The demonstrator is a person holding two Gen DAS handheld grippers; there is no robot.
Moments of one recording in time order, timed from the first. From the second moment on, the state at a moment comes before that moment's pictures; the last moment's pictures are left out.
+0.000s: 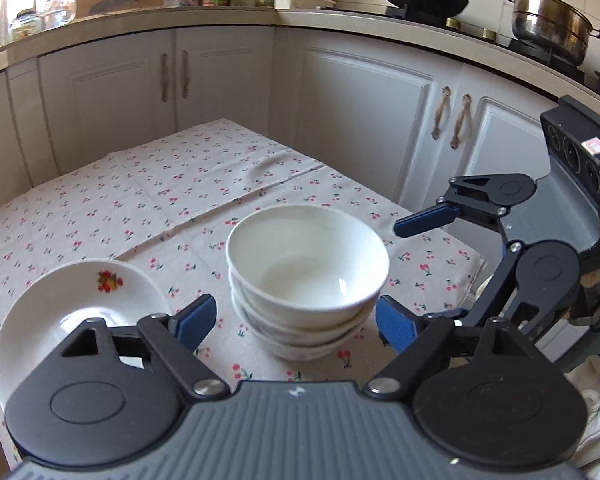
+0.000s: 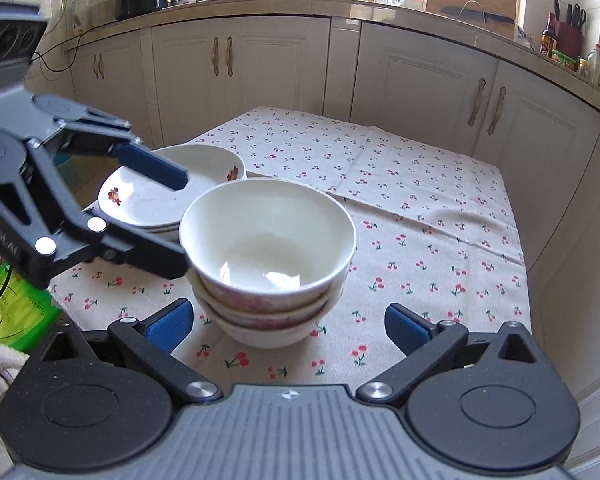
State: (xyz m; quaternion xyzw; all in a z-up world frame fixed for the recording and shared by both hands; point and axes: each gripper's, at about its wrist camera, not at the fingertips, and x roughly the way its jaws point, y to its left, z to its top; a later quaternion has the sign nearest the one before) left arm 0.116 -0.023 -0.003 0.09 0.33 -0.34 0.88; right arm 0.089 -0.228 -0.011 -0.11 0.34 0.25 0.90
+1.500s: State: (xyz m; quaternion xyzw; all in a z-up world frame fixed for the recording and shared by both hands) left arm 0.166 -0.053 -0.060 0.26 0.36 -0.47 0.76; right arm 0.144 -0.214 -0.046 -0.21 0.39 0.35 0.83
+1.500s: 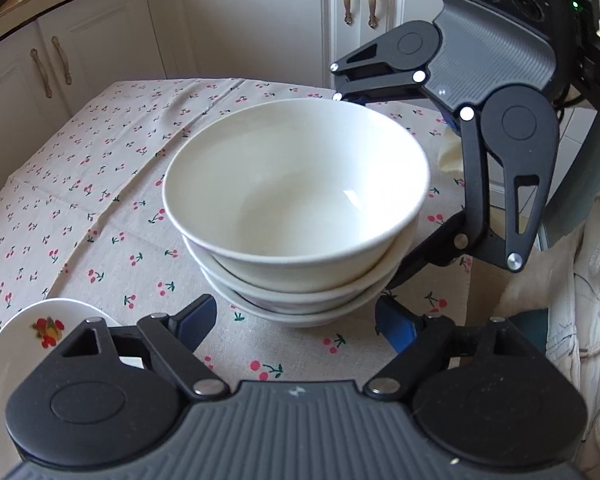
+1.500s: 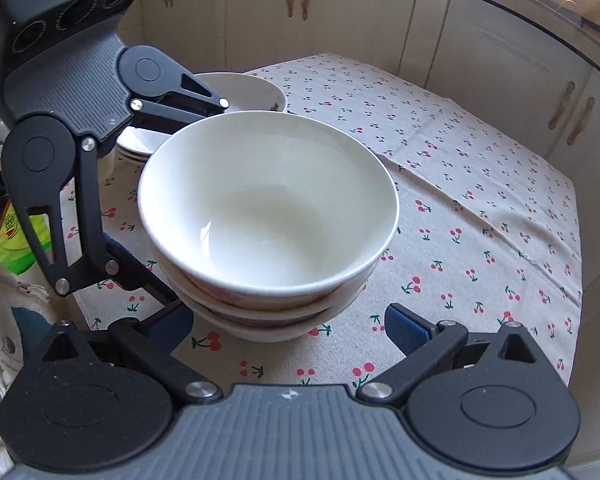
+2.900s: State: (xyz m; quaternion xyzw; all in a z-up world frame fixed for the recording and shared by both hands) left arm 0.195 -0.055 -0.054 0.24 0.38 -0.55 0.70; right arm 0.163 -0.204 -0.033 -0.27 0.41 0.44 0.75
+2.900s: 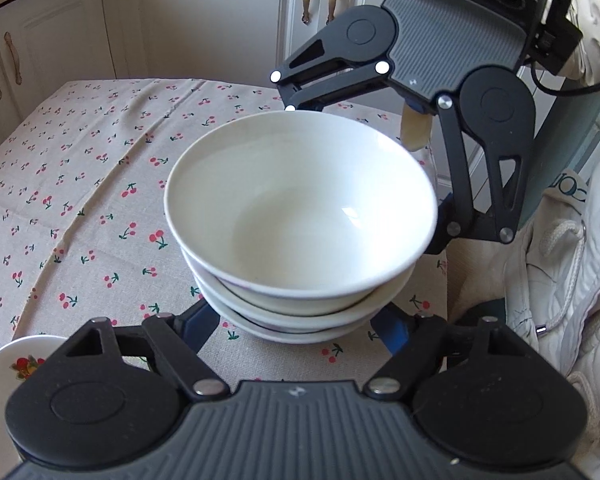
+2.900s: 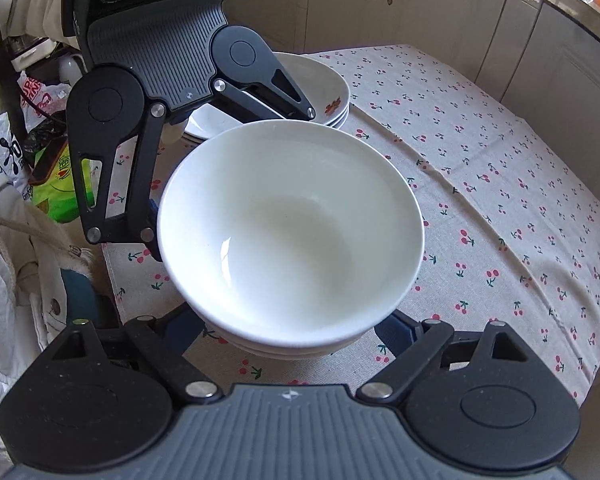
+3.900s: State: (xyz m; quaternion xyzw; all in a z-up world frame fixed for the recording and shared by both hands) left arm 0.199 -0.060 -0.055 0.25 0.37 -0.56 0.70; right arm 0.160 -0.203 -0.035 -0.26 0.41 0.43 0.77
